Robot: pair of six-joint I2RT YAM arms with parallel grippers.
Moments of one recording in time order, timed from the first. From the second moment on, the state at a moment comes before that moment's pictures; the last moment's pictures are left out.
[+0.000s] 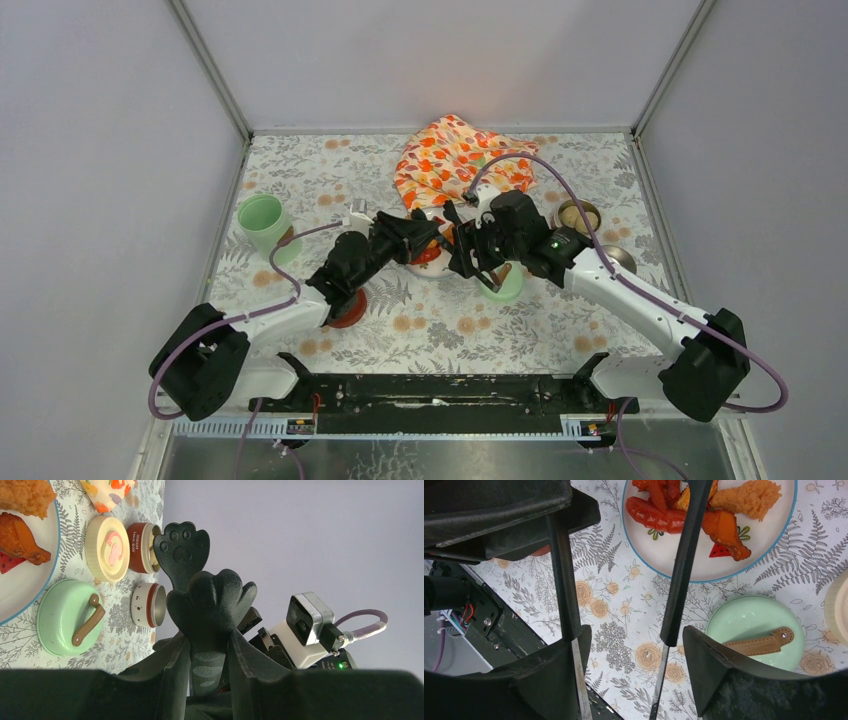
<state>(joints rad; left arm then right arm) -0.66 1.27 0.50 0.70 0.04 -1.58 0.71 1.26 1.02 -0.48 -0.17 0.27</state>
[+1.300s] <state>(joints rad) -0.69 1.20 0.44 0.73 -0.06 -1.67 0.72 1.25 1.05 -0.46 -0.23 0.29</state>
